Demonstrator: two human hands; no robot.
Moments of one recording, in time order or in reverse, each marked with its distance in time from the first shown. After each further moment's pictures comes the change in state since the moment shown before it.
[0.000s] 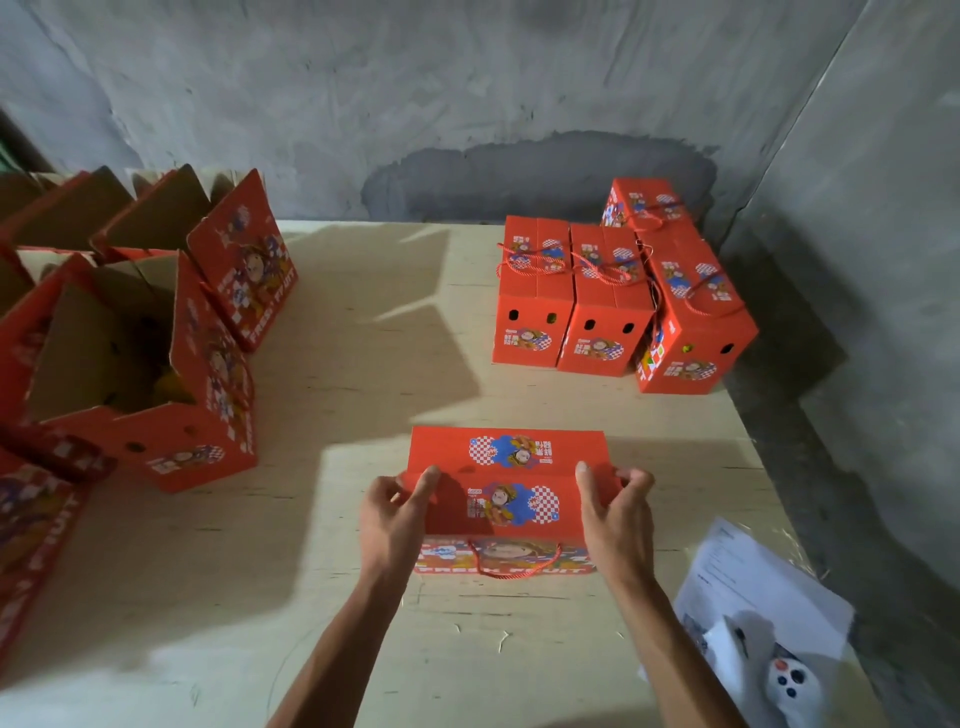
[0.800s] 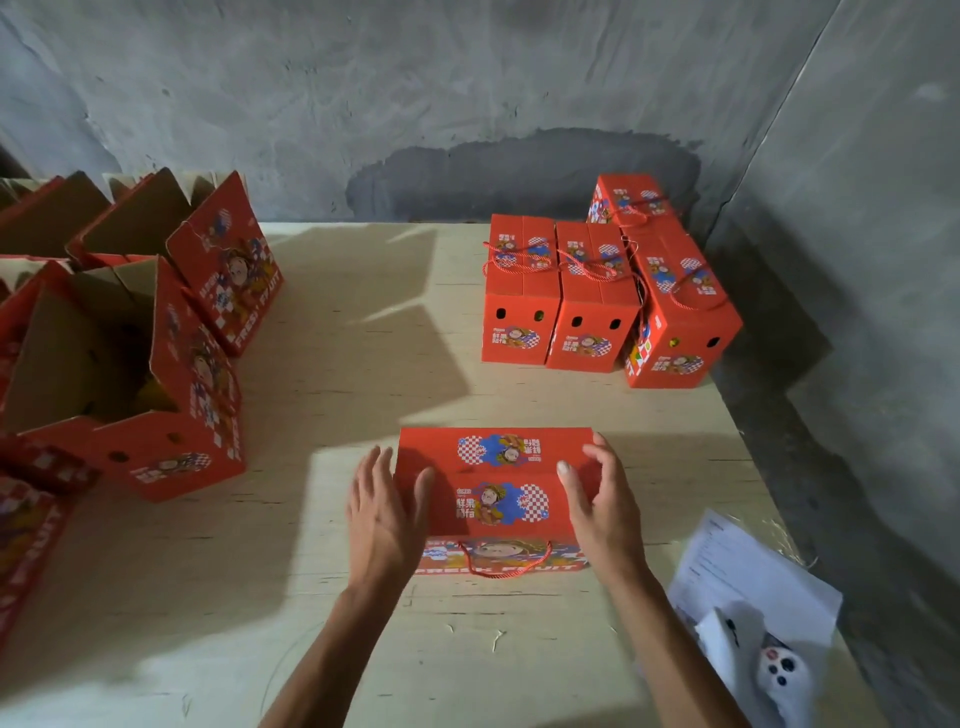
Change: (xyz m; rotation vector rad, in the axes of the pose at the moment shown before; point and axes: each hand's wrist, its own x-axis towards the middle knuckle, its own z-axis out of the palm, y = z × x) left_hand 0.000 -0.008 -0.002 0.590 -0.026 0.465; right_hand 0.009 0.009 -0.002 -0.049 -0.051 -0.255
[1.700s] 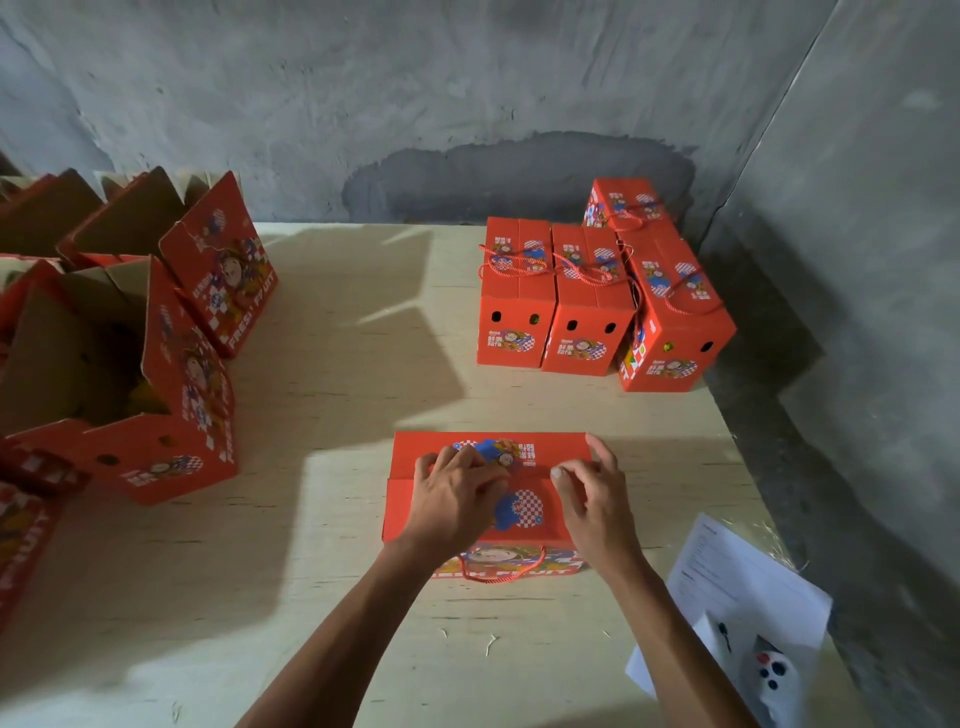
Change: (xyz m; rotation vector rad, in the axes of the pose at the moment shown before) left_hand 0.022 0.058 0.027 0.268 -0.300 0.434; right_hand 0.007 -0.002 -0.009 -0.107 -0.135 -0.108
